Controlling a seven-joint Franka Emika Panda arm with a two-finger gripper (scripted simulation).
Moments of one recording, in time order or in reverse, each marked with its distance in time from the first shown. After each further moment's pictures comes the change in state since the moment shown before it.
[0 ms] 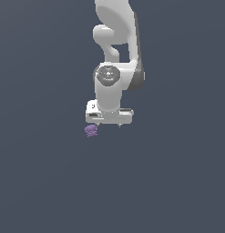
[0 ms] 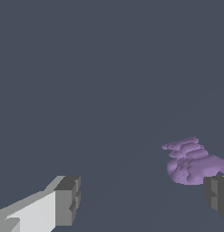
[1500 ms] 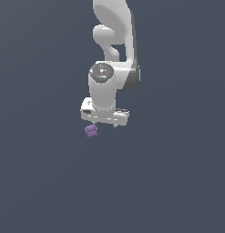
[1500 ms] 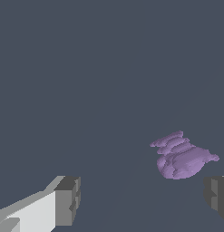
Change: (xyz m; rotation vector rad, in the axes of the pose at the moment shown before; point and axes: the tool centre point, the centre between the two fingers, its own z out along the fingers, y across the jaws) arm 0.001 0.020 -0.004 -0.002 0.026 0.140
